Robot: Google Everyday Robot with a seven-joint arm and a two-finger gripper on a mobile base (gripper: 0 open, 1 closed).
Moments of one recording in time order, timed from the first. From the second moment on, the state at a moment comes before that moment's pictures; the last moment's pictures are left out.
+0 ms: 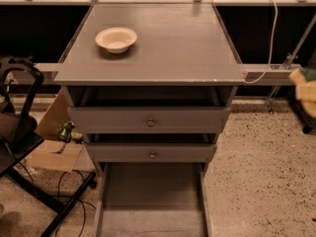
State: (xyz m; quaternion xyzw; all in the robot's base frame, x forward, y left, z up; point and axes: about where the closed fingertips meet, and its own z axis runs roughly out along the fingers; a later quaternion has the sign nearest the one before) arm 0.490 -0.346 0.924 -0.11 0.90 0.13 0.40
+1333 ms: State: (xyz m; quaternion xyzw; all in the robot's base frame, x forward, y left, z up) arm 0.474 -0.315 0.705 -0.11 0.93 0.19 0.31
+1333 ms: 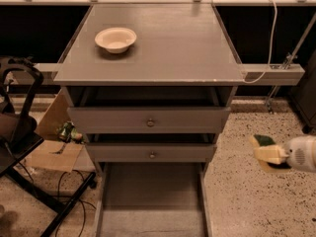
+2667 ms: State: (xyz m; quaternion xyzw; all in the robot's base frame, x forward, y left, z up) arm 0.457 -0.229 0.528 -0.17 0.91 0.23 0.31
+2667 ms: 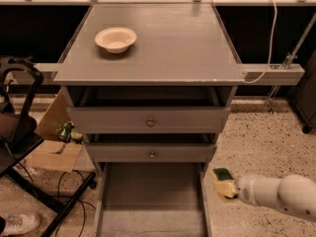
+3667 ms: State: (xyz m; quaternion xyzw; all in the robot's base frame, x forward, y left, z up) arm 0.463 -0.067 0.384 -0.21 0.85 0.39 0.29
